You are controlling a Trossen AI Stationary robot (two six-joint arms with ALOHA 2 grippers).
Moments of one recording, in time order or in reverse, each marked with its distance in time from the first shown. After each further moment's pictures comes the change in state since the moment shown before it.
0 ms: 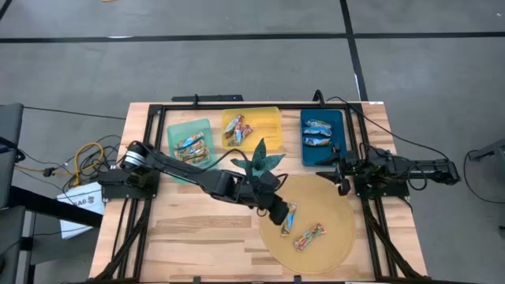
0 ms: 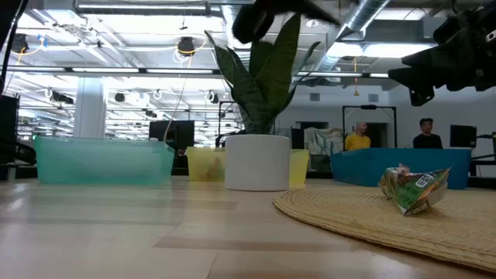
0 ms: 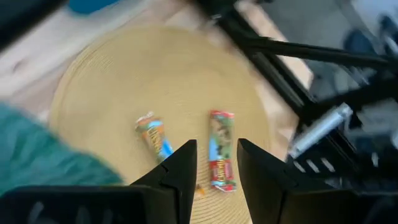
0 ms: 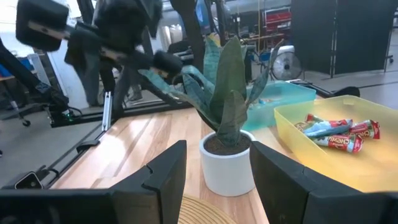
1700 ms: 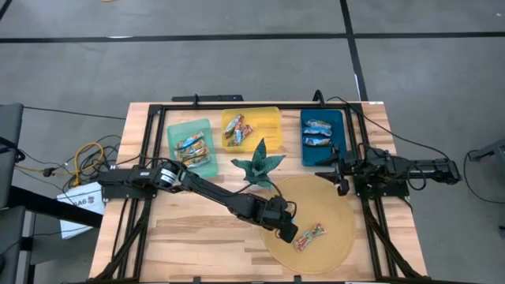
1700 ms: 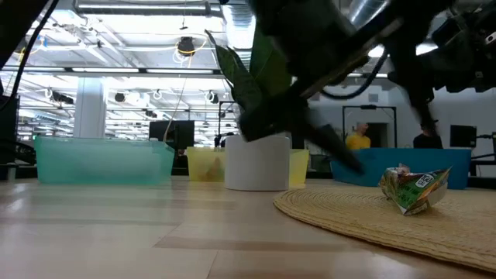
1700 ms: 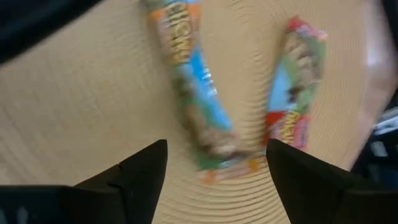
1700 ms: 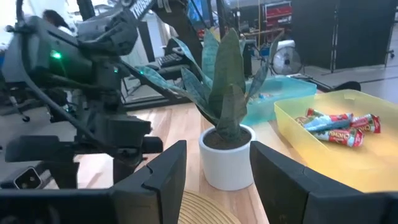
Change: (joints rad) left arm -0.046 0.369 0.175 -0.062 0.119 -0.235; right arm 0.000 0.021 0.000 0.004 0.000 0.000
